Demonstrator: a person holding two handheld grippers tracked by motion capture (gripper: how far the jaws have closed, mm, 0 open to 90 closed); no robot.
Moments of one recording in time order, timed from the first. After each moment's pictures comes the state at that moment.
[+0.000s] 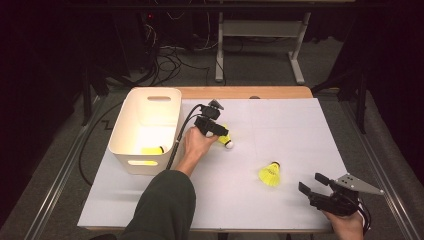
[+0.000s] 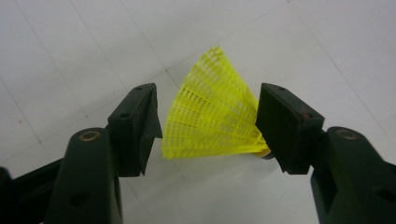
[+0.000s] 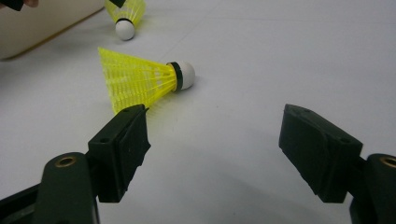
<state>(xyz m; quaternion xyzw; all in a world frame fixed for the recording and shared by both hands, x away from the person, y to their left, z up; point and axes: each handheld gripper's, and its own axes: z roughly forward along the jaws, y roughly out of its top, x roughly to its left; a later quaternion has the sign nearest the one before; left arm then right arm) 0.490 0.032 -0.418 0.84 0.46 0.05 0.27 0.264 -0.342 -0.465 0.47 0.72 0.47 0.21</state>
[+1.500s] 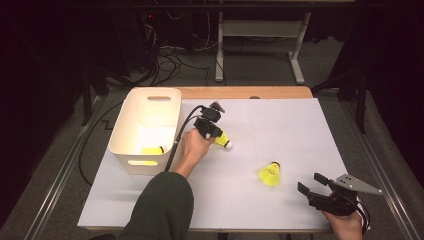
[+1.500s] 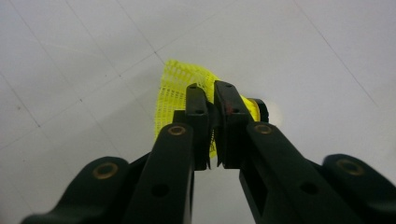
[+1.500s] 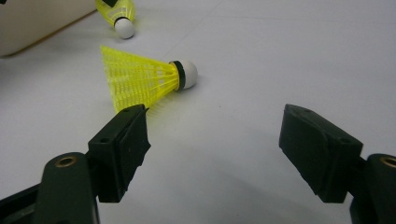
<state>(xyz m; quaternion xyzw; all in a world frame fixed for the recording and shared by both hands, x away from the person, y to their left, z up) 0.478 0.032 -0.410 0.86 0.44 0.05 0.25 0.265 -0.339 -0.465 0.47 0.72 0.47 0.21</state>
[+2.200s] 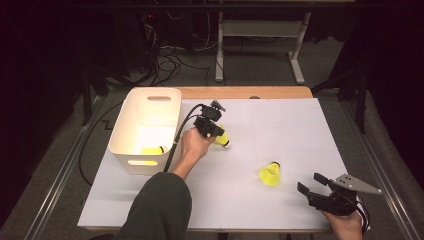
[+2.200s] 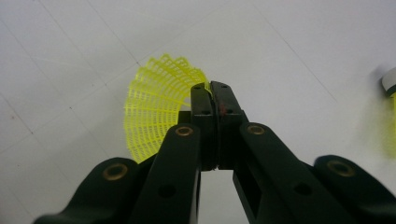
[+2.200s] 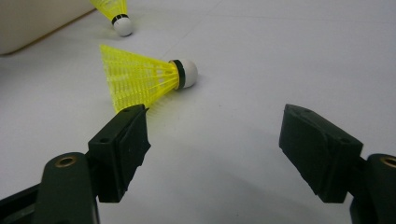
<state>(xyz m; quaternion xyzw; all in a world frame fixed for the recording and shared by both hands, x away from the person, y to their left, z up) 0.468 0.033 -0.395 0.87 0.42 0.04 0.27 0.265 -0.339 -0.465 0.47 0.72 0.47 0.21</state>
